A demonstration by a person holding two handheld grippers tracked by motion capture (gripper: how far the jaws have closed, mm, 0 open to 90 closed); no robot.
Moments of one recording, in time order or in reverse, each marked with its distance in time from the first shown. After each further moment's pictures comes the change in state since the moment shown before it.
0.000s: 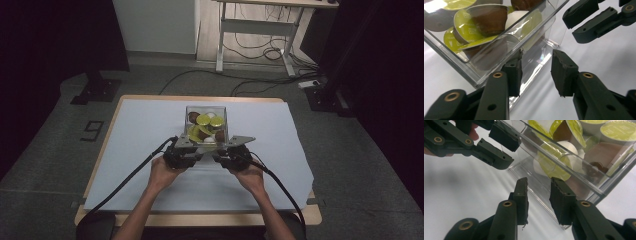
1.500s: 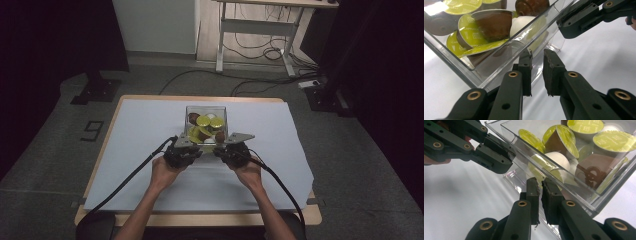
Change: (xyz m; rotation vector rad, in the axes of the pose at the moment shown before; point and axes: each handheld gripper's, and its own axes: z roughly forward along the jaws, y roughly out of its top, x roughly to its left) left arm 0.001 -0.002 0.002 -0.034 -0.001 -0.013; right arm -0.007 0.004 0.008 -0.041 -0.010 0.004
